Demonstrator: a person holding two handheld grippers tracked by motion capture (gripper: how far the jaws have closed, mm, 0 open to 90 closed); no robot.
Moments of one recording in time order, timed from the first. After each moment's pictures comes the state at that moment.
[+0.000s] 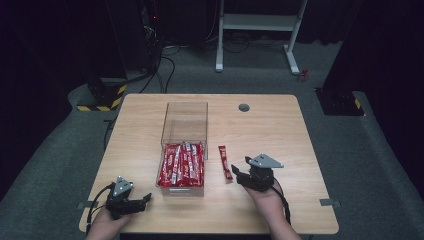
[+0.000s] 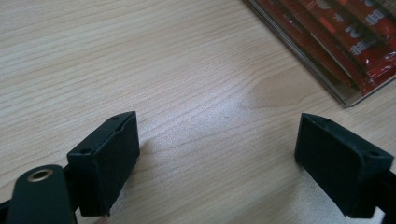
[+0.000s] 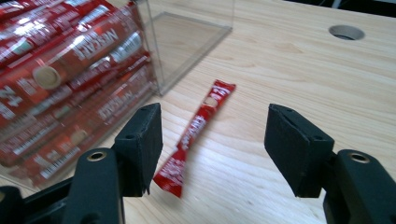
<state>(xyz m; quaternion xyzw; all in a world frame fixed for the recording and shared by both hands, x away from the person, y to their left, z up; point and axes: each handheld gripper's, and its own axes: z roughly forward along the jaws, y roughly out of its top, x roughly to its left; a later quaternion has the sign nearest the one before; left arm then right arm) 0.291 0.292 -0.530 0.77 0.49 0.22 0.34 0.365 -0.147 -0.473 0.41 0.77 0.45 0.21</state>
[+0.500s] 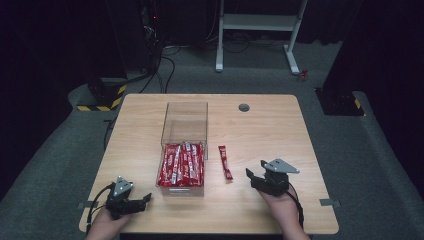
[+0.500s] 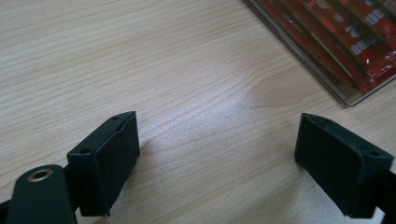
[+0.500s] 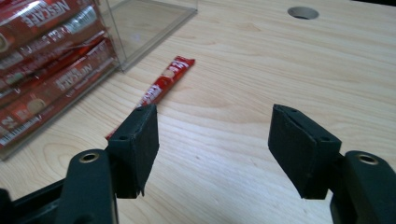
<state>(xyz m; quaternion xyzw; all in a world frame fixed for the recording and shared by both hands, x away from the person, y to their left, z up) 0.291 0.292 -0.530 0.77 0.49 0.21 0.34 0.357 -0.189 -0.480 0.43 0.76 0.43 0.22</state>
